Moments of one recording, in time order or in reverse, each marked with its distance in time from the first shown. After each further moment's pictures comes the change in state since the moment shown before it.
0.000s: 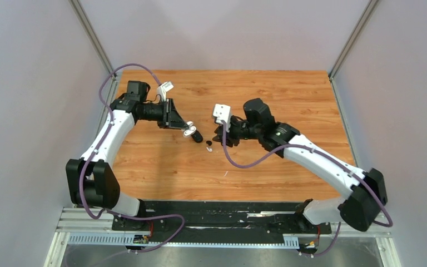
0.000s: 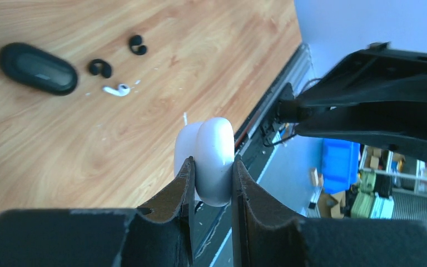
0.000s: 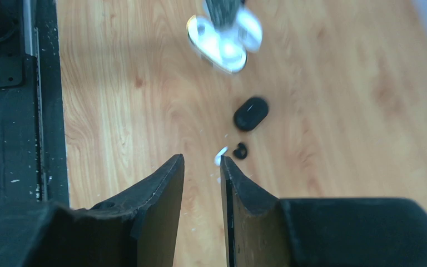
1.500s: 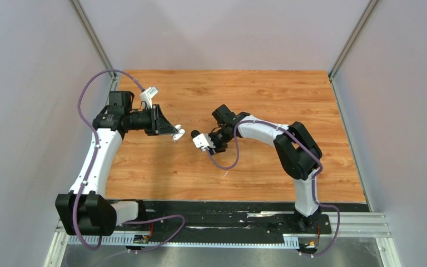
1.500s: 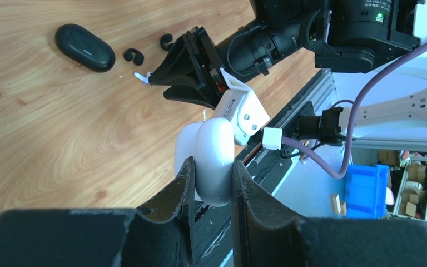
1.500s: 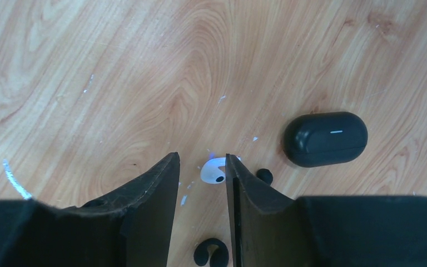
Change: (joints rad) left arm 0.118 -0.246 -0.111 -0.042 -0.102 -0.005; right arm -0.037 0.704 0.266 -0.280 -0.169 -0.855
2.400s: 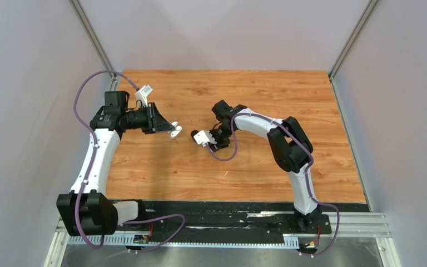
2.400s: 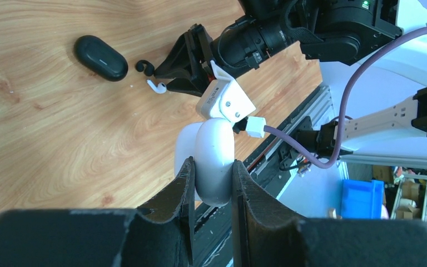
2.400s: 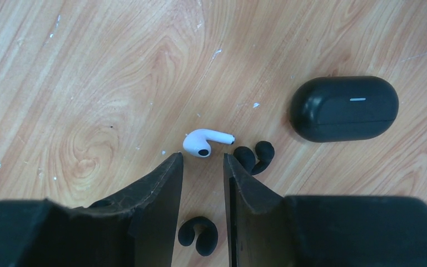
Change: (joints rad) left arm 0.053 0.001 -0.018 0.047 0.016 -0.031; right arm -0.043 0.132 0.182 -0.205 0.056 -0.113
